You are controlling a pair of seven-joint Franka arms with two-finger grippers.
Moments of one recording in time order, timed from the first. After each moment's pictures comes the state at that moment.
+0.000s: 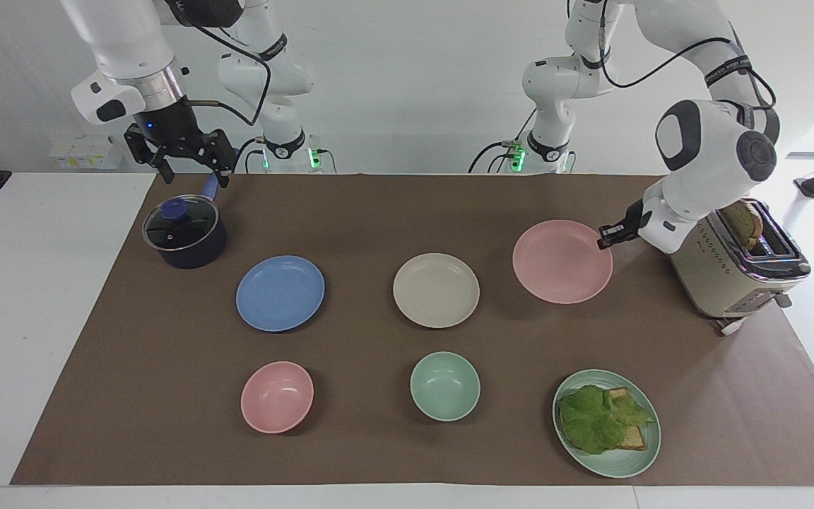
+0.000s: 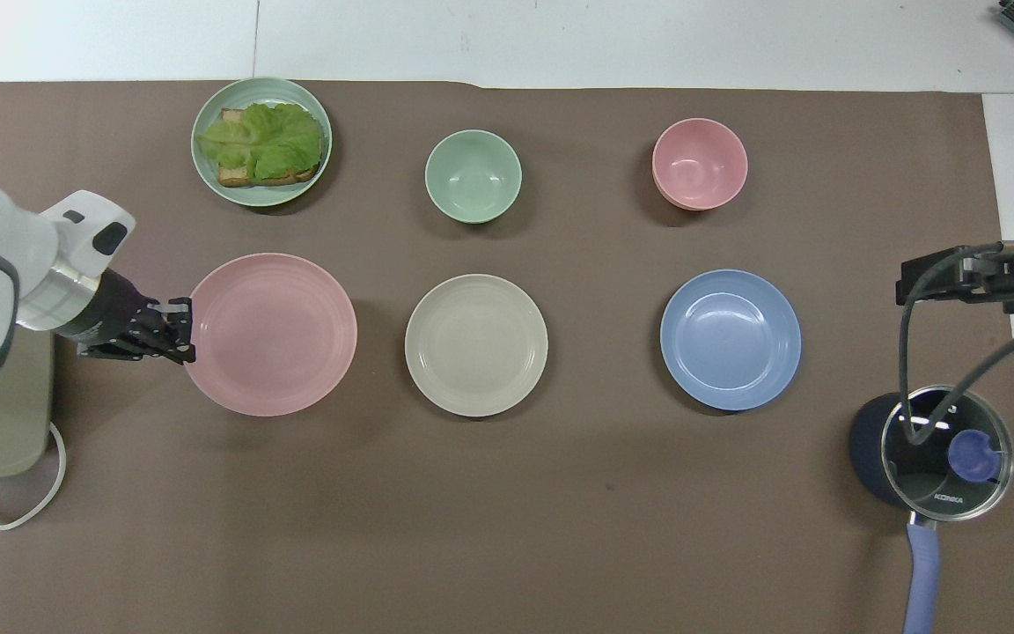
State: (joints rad) left arm 0.00 0.10 -0.12 -1.87 -0.21 1.73 -0.26; right arm -0.03 -0.02 0.07 -1.55 -0.02 1.54 0.13
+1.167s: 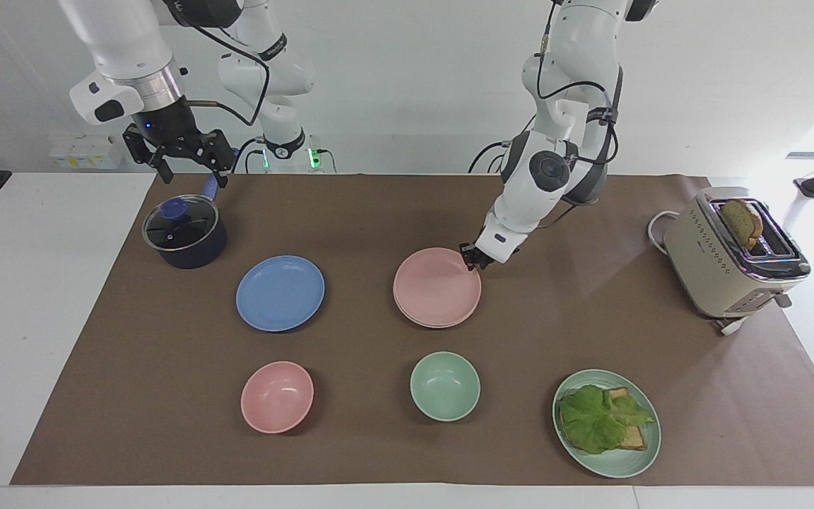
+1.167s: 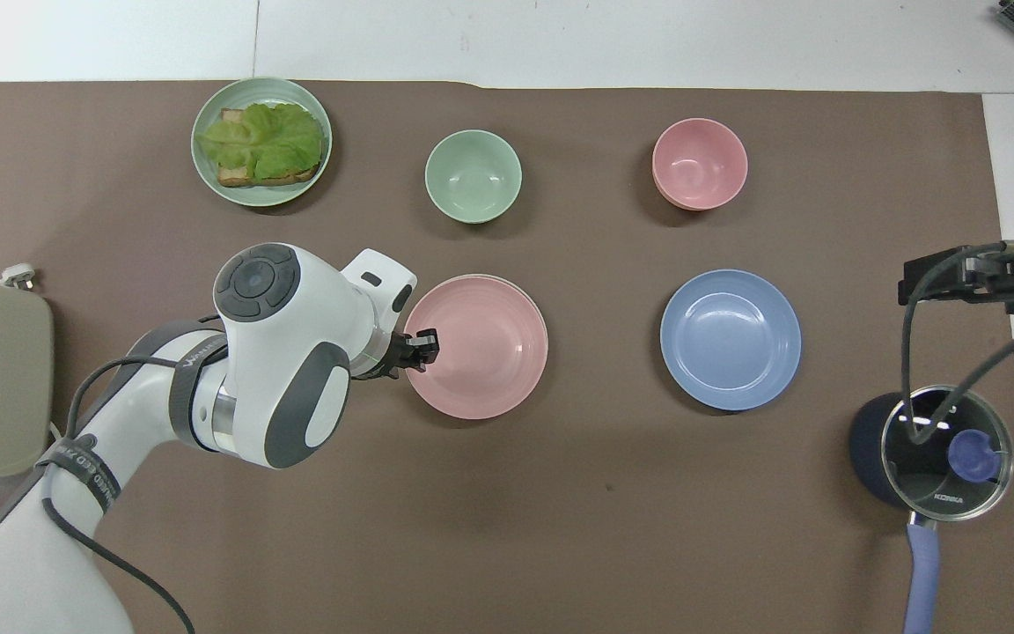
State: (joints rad) left arm -0.38 0.20 -0.13 -2.02 -0.26 2.18 -0.50; right arm -0.04 -0.02 0.06 -1.55 -0.02 1.53 0.13
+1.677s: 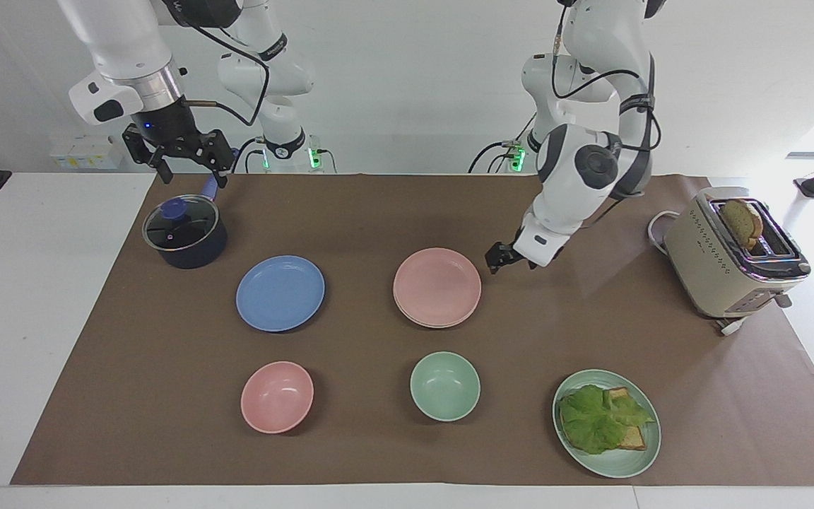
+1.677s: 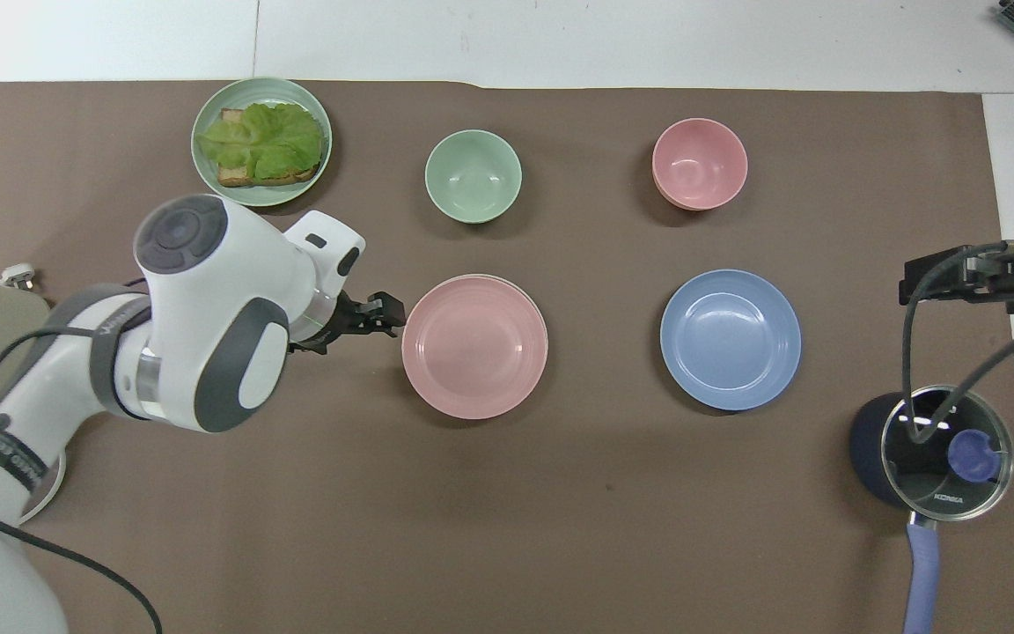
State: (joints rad) left arm -0.23 0.17 -0.09 -1.84 -0.12 1.93 -0.37; right arm -0.04 -0.02 0.06 -1.55 -0.02 1.54 0.13
